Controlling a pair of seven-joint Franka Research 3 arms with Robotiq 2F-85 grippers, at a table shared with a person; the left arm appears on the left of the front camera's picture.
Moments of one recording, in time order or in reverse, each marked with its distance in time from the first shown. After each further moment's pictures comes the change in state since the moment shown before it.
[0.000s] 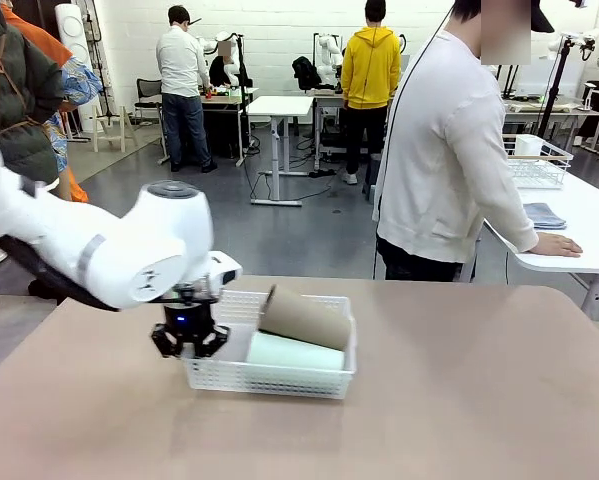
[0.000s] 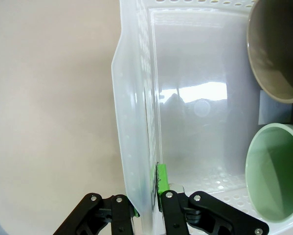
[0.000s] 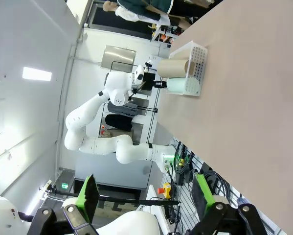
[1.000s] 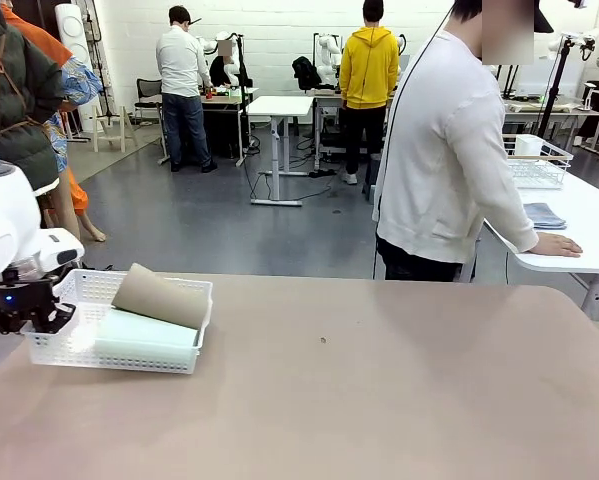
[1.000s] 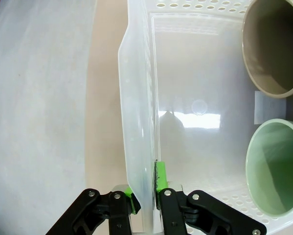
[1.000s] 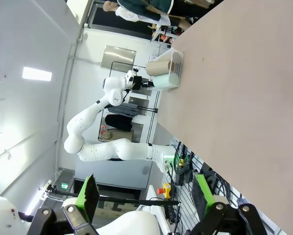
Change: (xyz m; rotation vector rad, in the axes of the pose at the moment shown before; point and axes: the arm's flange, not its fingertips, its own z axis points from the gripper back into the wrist) left arm 0.002 0.243 0.018 0.130 -0.069 0.100; right arm 0.000 0.001 0.000 0.000 -0.001 0.002
